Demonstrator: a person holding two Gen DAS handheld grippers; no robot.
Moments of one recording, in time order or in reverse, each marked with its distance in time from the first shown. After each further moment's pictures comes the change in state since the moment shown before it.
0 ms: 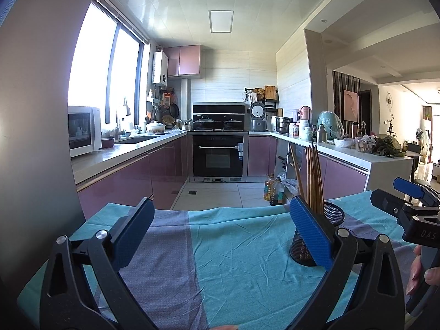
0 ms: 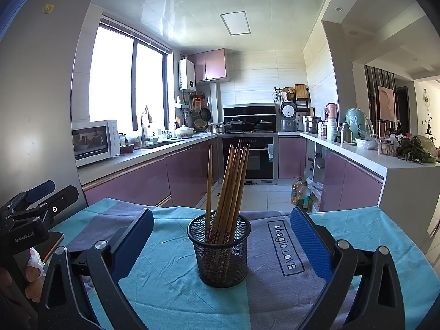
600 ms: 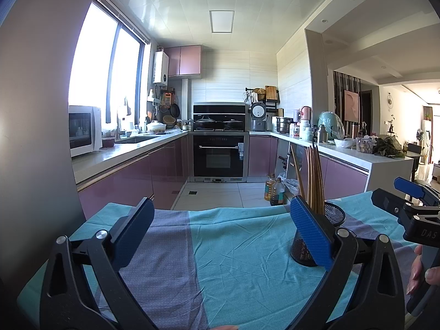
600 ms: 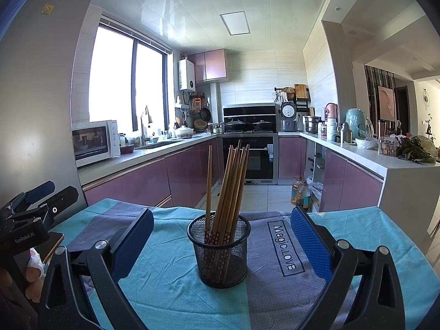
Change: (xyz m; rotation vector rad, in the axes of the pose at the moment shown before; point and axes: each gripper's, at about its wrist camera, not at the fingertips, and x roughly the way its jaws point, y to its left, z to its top) left arm 0.000 0.000 -0.001 0.000 0.000 0.000; right arm -0.001 -0.001 0.000 0.001 -0.001 -0.001
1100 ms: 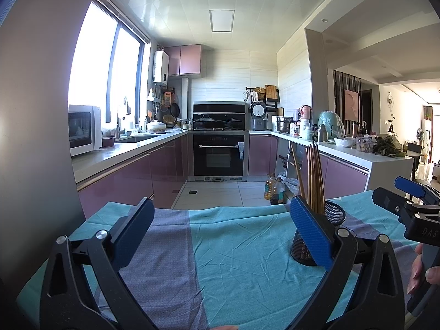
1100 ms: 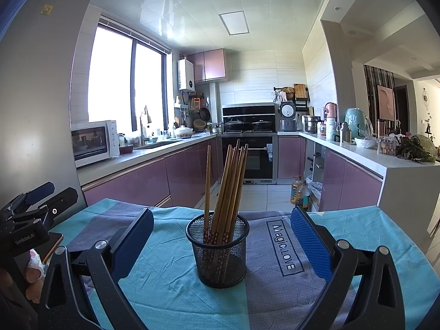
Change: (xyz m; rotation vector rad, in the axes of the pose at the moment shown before) left arm 0.000 0.000 0.000 -0.002 -0.001 0.000; right arm 0.001 -0.001 0.000 0.002 0.004 -0.002
